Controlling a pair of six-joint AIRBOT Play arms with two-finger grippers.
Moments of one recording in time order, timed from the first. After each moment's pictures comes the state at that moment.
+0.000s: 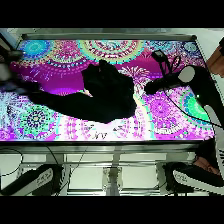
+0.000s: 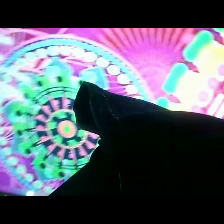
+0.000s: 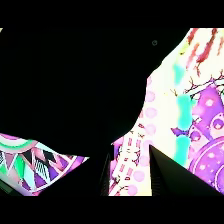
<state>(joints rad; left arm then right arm) 0.19 -1.08 1.32 1.73 -1.31 -1.50 0.18 -1.26 1.30 -1.28 1.12 1.19</state>
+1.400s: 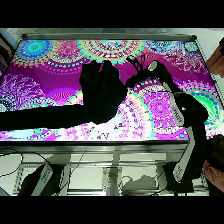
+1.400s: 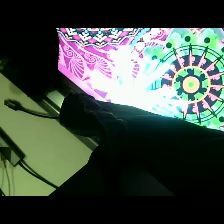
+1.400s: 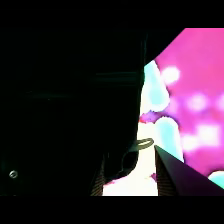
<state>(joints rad) 0.60 -0.86 1.32 1.81 -1.49 -1.51 0.18 -2.07 1.88 -1.03 1.06 0.78</state>
